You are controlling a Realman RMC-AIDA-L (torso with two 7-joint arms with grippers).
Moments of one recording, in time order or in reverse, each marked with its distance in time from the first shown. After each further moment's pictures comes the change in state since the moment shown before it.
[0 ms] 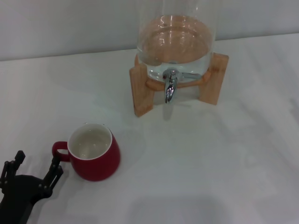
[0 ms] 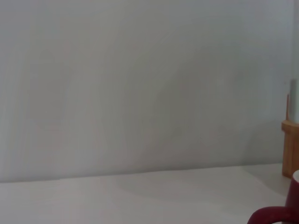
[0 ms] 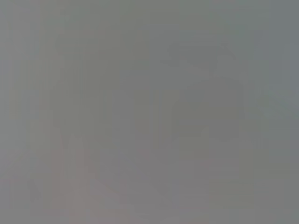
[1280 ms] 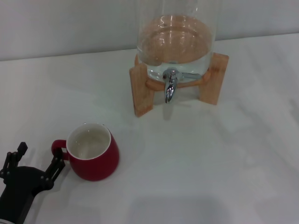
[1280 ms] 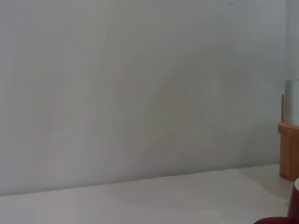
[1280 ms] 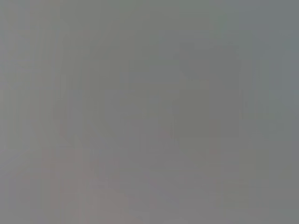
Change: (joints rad) left arm -0.049 0.002 0.001 0.026 0.001 -0.014 -0.001; right arm -0.001 0.000 -0.001 0.002 0.000 -0.024 0.000
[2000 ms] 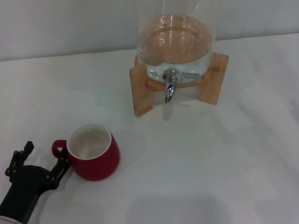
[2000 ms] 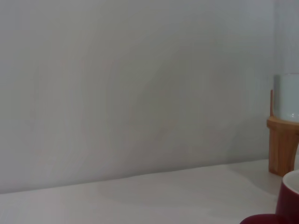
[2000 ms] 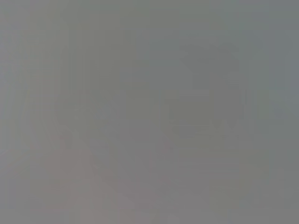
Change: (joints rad) left arm -0.012 0.000 0.000 -0.003 0.021 -0.024 -0.002; right arm 0.000 0.000 0.000 0.002 0.000 0.000 0.000
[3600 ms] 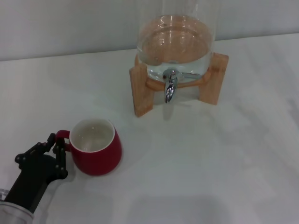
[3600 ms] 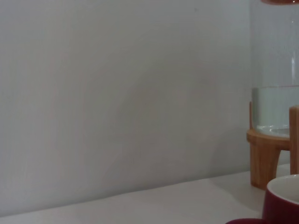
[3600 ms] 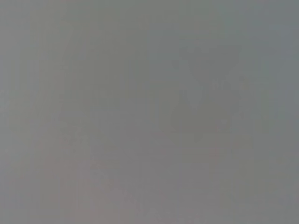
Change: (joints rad) left arm -0.051 0.002 0.000 0.001 0.031 -0.002 -0.001; right arm 0.006 0.001 -0.002 0.001 0.000 -0.012 0.000
